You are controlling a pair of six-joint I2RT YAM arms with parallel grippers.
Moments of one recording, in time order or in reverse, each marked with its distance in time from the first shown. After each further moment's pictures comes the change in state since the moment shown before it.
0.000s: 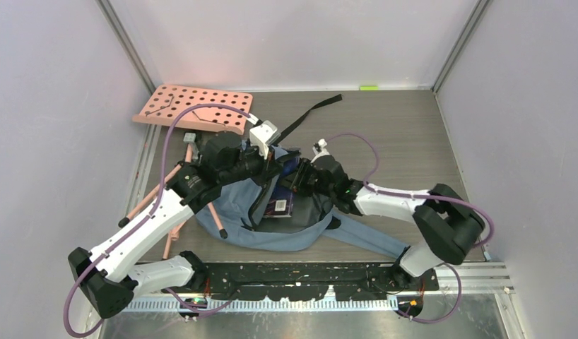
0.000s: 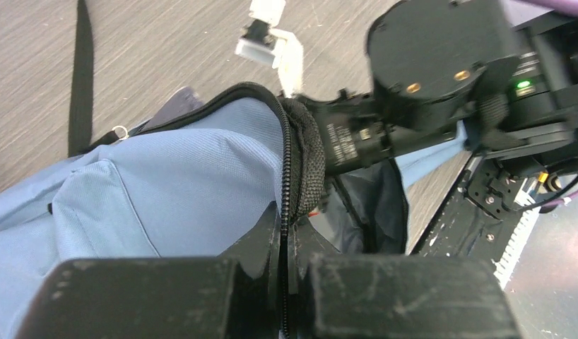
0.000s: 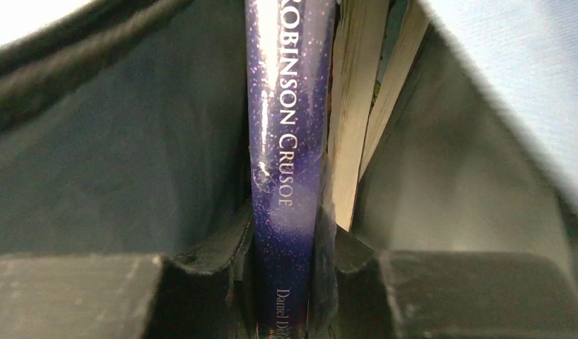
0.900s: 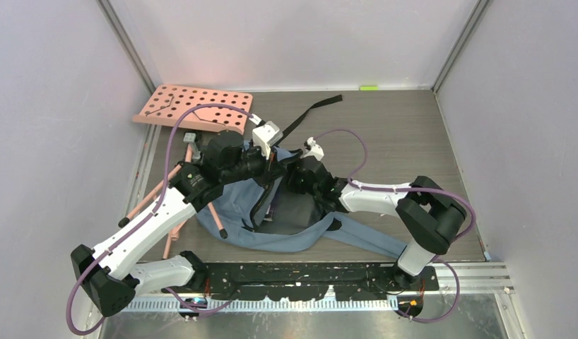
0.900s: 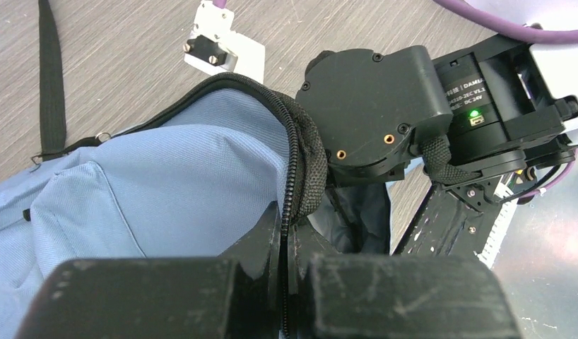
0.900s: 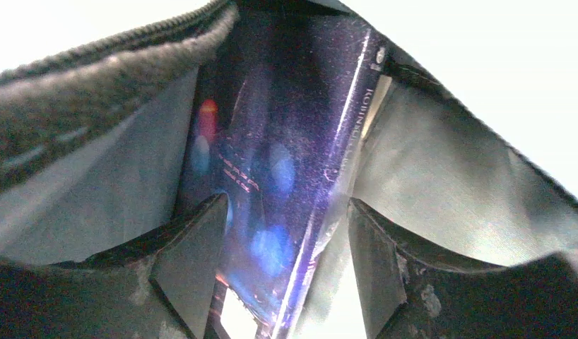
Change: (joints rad) left arm 0.006 0.019 -0.007 0.014 0.073 -0.015; right arm 0.091 0.180 0.122 -0.021 0.259 -0.120
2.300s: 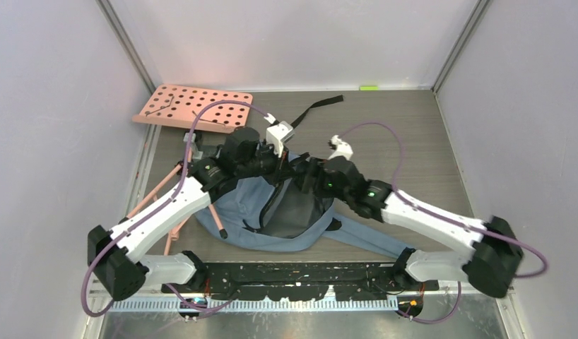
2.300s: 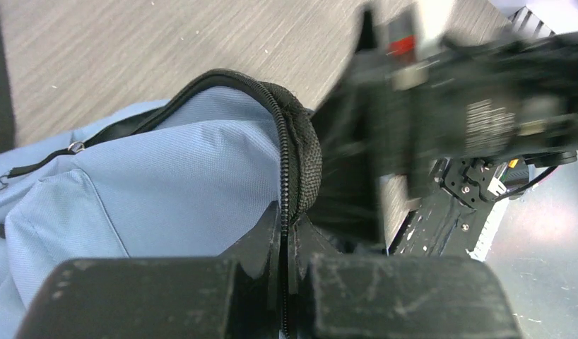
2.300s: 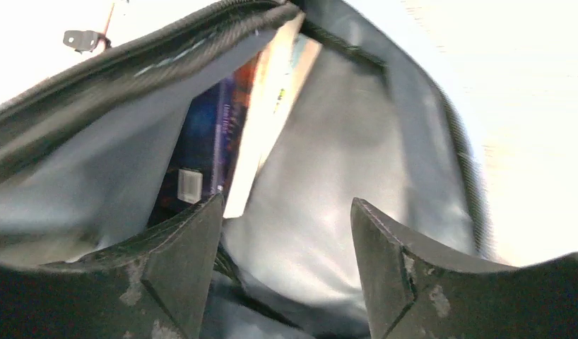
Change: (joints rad) left arm -0.008 0.105 0.013 0.034 0.031 -0.019; right arm -0.009 -0.373 -0.016 -0.443 0.039 -0.142
